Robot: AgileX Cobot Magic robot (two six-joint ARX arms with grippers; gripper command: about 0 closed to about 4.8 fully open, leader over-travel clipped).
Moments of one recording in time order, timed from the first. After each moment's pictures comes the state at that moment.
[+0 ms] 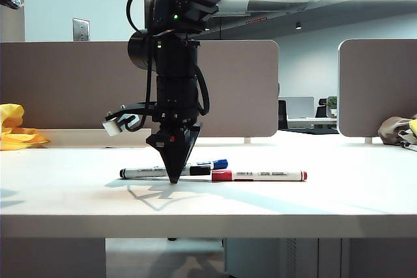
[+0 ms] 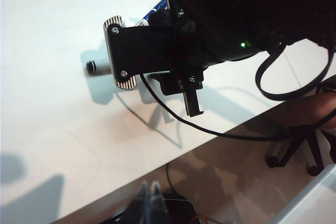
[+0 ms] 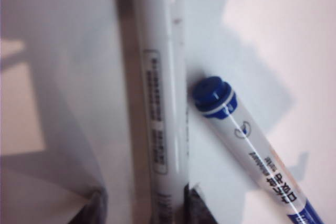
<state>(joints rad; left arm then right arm) 0.07 1.09 1.12 -0.94 0.72 0.14 0.75 2.51 2.37 -1.17 0.14 -0.71</state>
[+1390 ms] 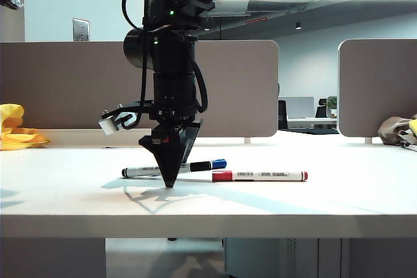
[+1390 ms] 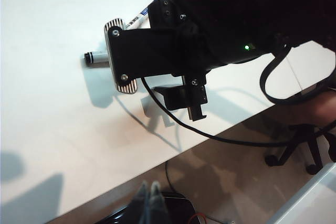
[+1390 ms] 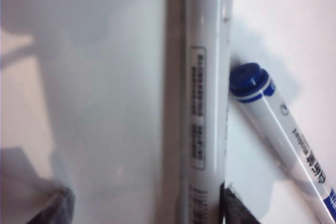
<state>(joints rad) 0.07 1.09 1.12 -0.95 0.72 0.14 0.77 2.51 2.38 -1.21 0.14 -0.69</state>
